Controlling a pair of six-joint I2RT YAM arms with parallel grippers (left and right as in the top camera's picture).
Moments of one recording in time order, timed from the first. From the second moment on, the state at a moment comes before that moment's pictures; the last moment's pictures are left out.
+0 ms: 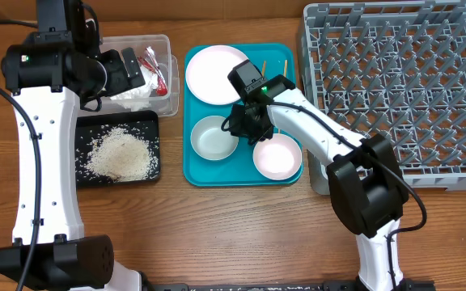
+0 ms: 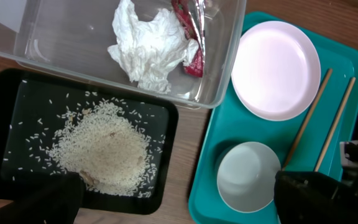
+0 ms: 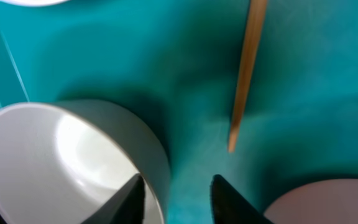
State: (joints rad) left arm 0.07 1.71 1.94 -1.31 0.07 -0.31; right arm 0.58 2.16 1.72 -0.89 -0.15 0.72
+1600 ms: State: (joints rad) left arm 0.07 1.71 1.94 -1.31 0.07 -0.31; right arm 0.26 1.82 1.83 -0.60 0.70 0.48
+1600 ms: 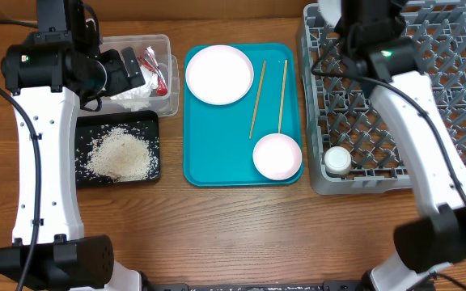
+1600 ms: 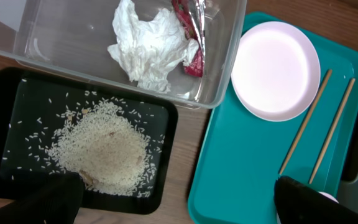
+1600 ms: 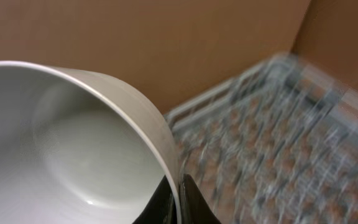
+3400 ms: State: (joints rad) left arm 0.07 1.71 1.94 -1.31 0.06 -0.31; right arm 0.19 2.32 1.83 0.15 0.90 -0.34
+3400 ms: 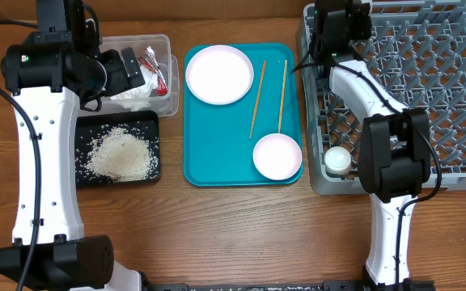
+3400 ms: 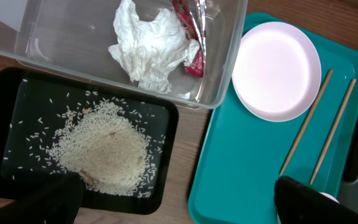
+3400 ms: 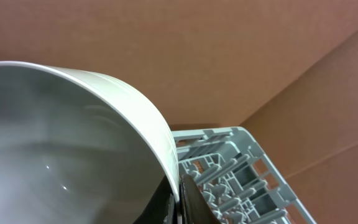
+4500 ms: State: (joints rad) left arm 0.07 1.71 1.94 -1.31 0.06 -0.31; right arm 0.22 2.35 1.83 0.21 0.93 -0.33
